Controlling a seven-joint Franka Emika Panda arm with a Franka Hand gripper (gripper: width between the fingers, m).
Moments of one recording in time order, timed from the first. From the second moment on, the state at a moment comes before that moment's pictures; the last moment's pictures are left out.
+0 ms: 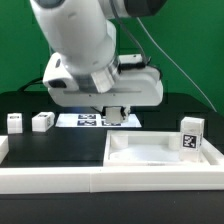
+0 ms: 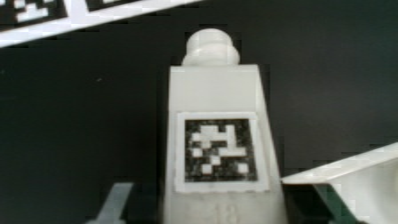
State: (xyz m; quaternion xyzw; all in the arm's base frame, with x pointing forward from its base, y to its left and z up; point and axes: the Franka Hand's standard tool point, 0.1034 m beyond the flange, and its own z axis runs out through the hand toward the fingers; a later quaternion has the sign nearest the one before) arm 0.484 -0.008 0.071 -0.93 0.15 0.31 0.13
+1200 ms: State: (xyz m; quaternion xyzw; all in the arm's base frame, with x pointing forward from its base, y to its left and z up) arm 0.566 -0.035 0.116 -0.99 0.12 -0.07 0.05
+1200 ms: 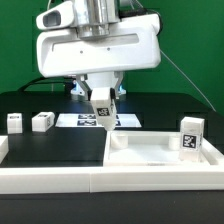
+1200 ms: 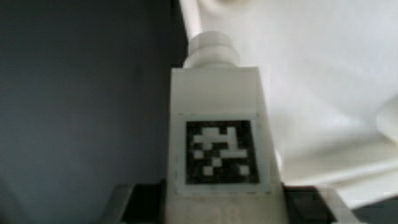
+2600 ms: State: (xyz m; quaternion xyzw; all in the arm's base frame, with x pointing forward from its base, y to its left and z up) arm 0.598 -0.029 0.110 -0.97 0.10 -0.23 0.00
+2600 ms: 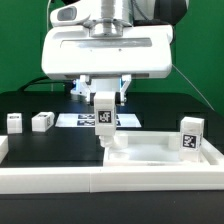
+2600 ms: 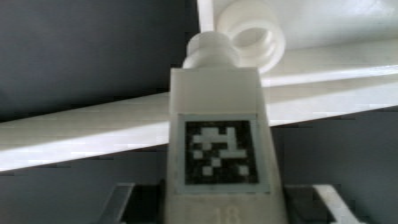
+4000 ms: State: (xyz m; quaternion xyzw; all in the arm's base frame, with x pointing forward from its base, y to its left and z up) arm 0.609 -0.010 0.095 -0.96 0.08 -0.25 -0.01
